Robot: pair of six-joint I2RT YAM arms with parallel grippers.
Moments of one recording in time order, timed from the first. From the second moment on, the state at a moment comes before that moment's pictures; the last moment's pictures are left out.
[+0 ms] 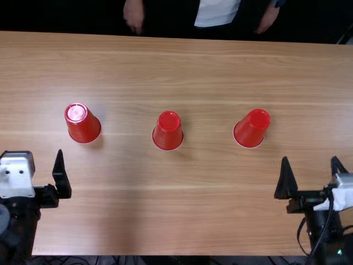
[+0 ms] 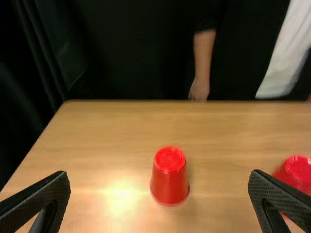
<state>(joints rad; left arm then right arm) 0.02 0.65 1.03 -0.67 -0.05 0.00 0.00 0.51 0.82 -0.35 -0.03 -0.01</state>
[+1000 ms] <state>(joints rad) 0.02 1.14 1.47 -1.26 -0.05 0.00 0.08 1.11 1.31 -1.07 -0.03 -0.03</state>
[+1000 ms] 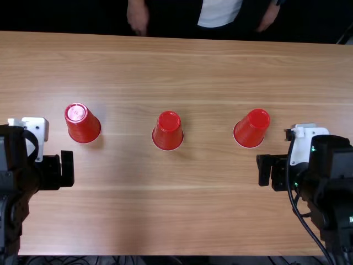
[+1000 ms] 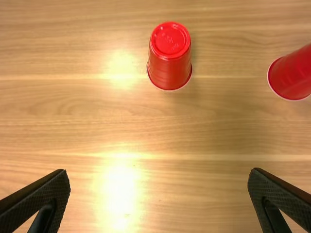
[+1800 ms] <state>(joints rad) 0.02 1.24 1.48 -1.28 -0.05 0.00 0.21 1.25 1.39 -1.06 -0.03 -0.05</state>
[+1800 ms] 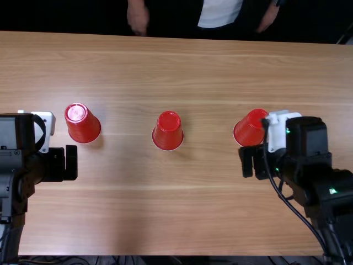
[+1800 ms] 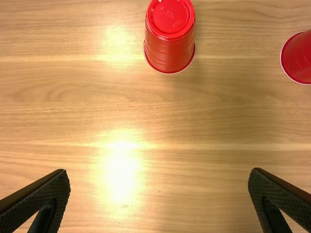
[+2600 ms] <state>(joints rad) 0.02 1.24 1.48 -1.27 -0.05 0.00 0.44 1.66 1.53 -0.86 -0.04 -0.05</state>
